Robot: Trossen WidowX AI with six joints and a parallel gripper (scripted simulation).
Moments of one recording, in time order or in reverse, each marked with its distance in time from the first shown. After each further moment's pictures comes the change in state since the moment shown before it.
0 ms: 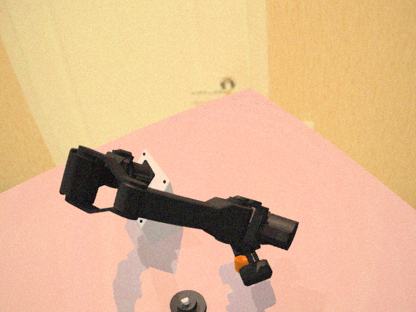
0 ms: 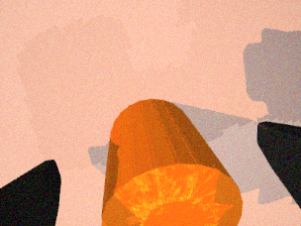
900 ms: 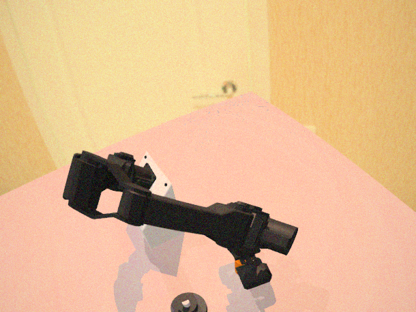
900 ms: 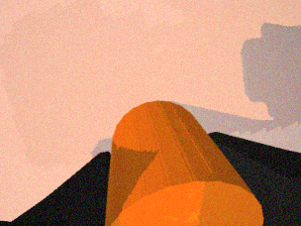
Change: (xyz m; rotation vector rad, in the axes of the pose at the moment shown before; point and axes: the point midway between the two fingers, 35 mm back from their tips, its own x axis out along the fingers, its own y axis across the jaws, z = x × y) arm 0.008 0.003 -0.003 -0.011 0.012 0.009
